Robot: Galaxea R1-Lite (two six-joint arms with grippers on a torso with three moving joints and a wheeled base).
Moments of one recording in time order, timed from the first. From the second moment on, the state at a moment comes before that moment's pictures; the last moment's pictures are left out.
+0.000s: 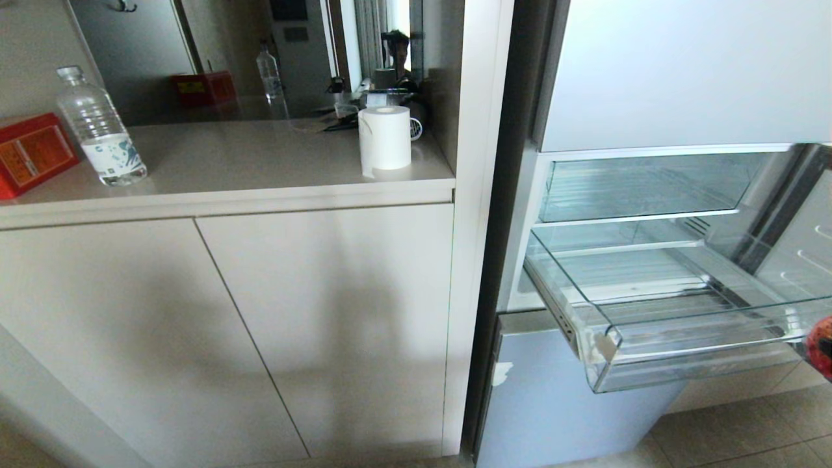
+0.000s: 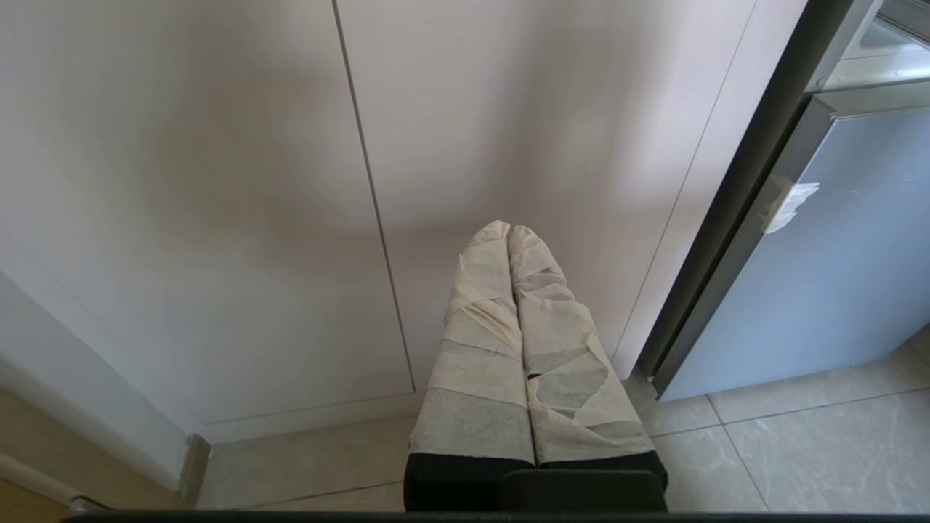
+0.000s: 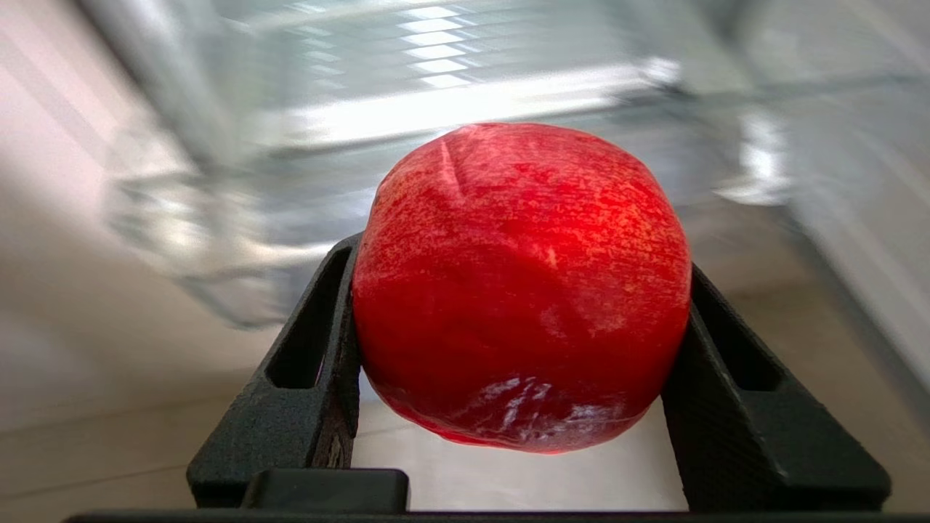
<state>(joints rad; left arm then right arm) 0.00 0.00 -0.04 0.11 0.01 0.02 -0.69 1.07 -0.34 -0.46 0.61 -0.13</state>
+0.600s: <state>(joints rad) 0.00 0.00 -0.04 0.11 0.01 0.02 -0.27 1.51 -0.85 -0.29 0.25 -0.05</state>
